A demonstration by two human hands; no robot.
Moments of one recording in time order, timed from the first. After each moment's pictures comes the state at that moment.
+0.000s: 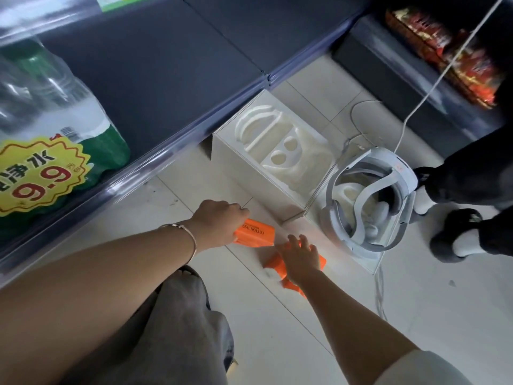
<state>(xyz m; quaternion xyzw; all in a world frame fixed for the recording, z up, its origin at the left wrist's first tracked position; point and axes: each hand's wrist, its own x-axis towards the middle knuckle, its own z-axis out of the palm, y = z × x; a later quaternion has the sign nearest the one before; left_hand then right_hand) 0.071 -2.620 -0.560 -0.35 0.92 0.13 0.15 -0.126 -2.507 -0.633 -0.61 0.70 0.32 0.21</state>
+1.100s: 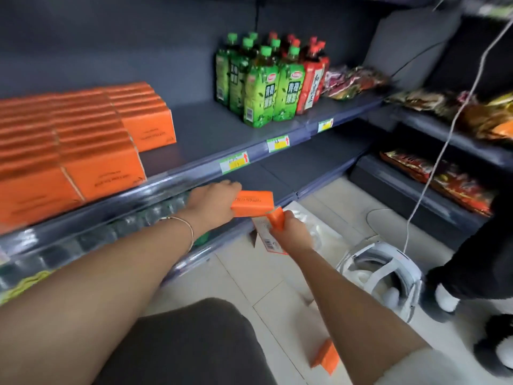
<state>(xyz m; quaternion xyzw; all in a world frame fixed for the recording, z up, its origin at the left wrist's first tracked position) 0.170 -2.617 -0.304 -0.57 0.82 0.01 -0.04 -0.018 -2.608 -0.386 -0.59 0.75 -0.16 0.24</state>
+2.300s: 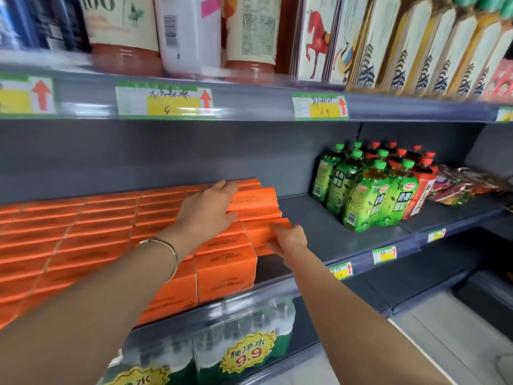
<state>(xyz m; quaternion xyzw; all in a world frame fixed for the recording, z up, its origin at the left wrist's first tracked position) 0.377 -2.673 -0.173 -0.72 0.67 -0.09 -0.16 0.236 -2.789 -0.278 -0.42 0.63 -0.41 0.50</state>
